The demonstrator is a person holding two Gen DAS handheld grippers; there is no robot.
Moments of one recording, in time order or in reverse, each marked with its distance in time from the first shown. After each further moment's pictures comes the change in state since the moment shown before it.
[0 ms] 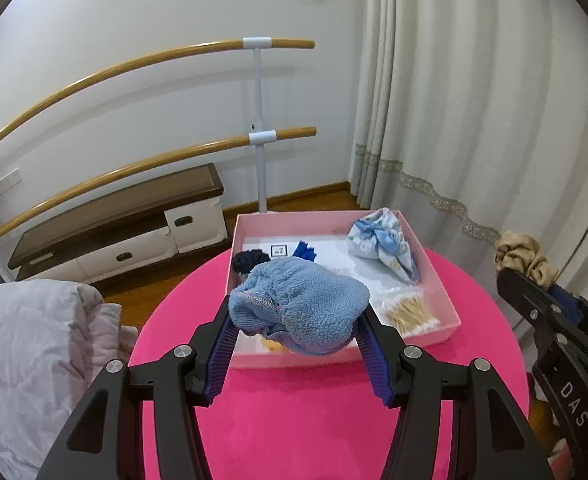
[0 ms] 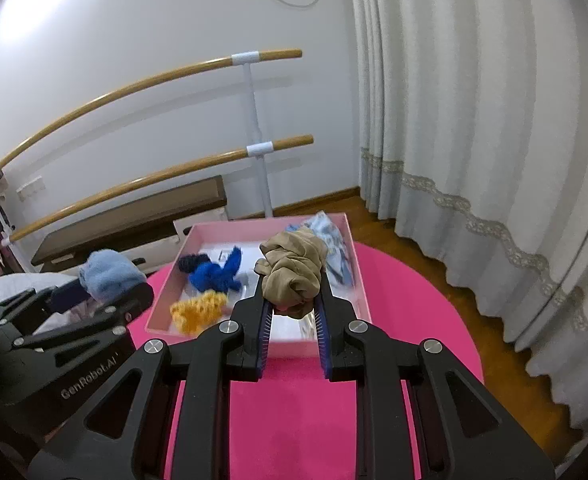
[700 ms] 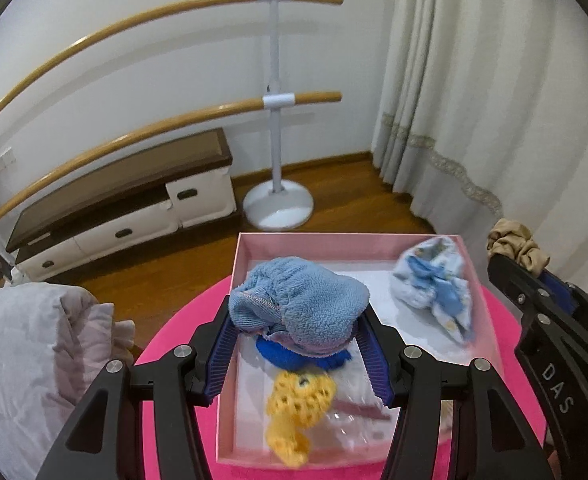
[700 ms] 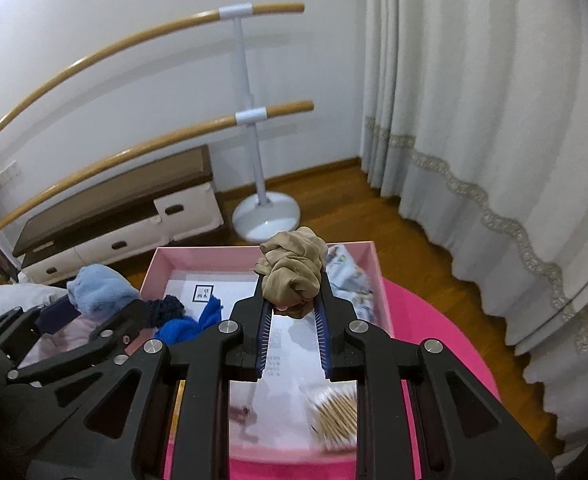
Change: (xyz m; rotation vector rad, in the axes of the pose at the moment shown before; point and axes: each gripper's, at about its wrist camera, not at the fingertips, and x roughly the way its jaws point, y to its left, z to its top) left arm 0.185 0.013 0.135 -0.045 0.184 0.055; right arm 0.160 0.015 0.078 -0.015 0.183 -0.032
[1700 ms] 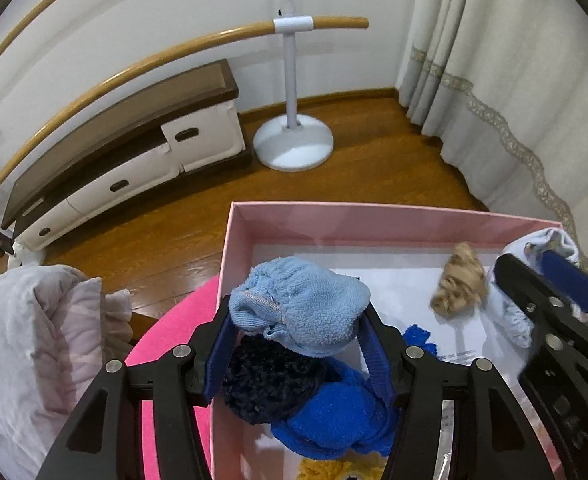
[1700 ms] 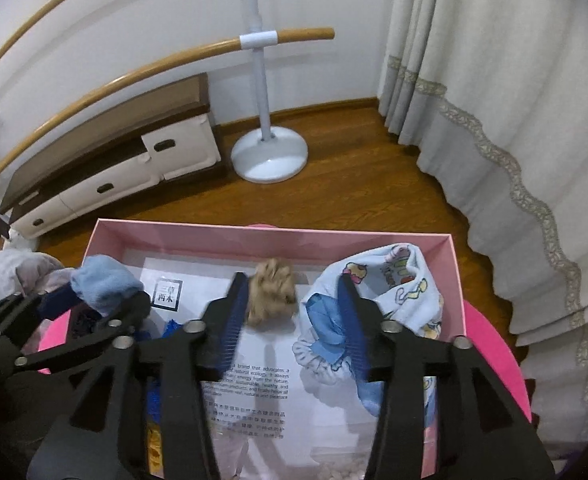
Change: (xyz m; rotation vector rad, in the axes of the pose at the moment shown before) left arm 0.189 -0.003 0.091 -0.003 0.240 0.052; right arm 0.131 0.013 0.019 -0.064 0.238 -0.001
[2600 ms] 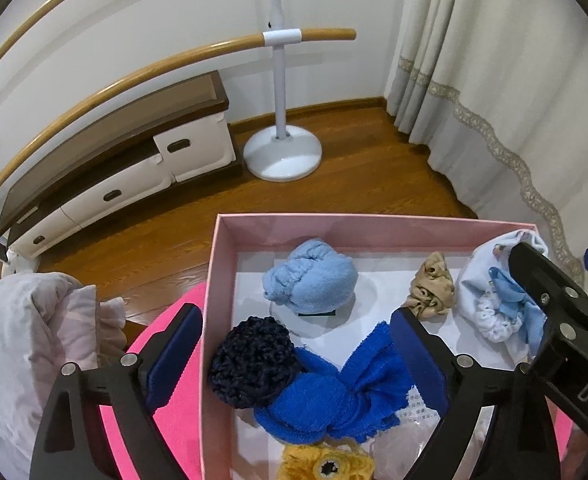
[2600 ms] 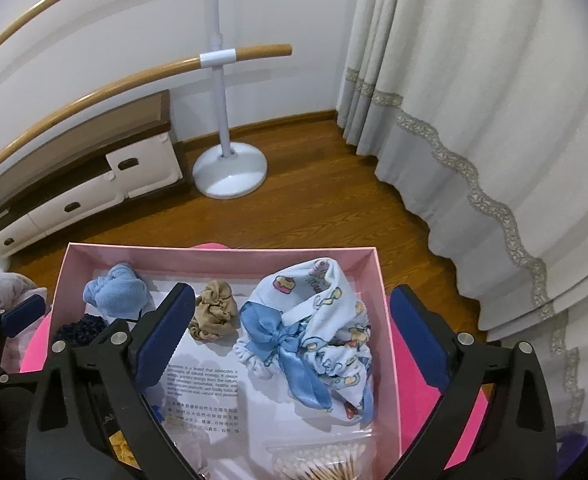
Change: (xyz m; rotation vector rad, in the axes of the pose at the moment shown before) left arm -0.030 0.002 -0.022 0.010 -0.050 -0.034; right arm -0.029 -0.024 0.008 0.049 -0.044 -0.137
